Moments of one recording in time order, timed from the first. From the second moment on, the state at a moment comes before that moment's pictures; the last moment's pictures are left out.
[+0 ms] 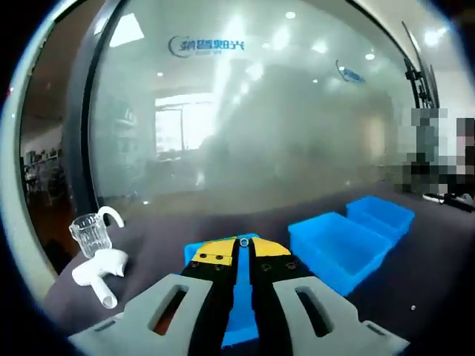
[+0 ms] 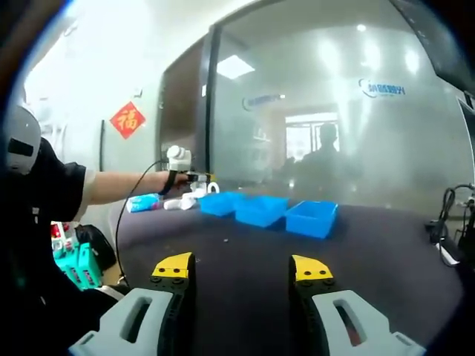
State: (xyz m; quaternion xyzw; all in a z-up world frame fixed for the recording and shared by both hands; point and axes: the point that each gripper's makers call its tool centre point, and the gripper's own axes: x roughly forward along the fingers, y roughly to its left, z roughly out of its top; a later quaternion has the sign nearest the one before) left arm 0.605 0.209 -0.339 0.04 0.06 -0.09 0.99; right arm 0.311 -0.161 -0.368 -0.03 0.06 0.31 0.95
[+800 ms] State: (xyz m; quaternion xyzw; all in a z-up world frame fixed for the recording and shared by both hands) left arm 0.480 0.154 -0.352 0.02 0.04 -0.22 0.97; right arm 0.312 -0.155 -0.364 -0.02 0.05 0.32 0.95
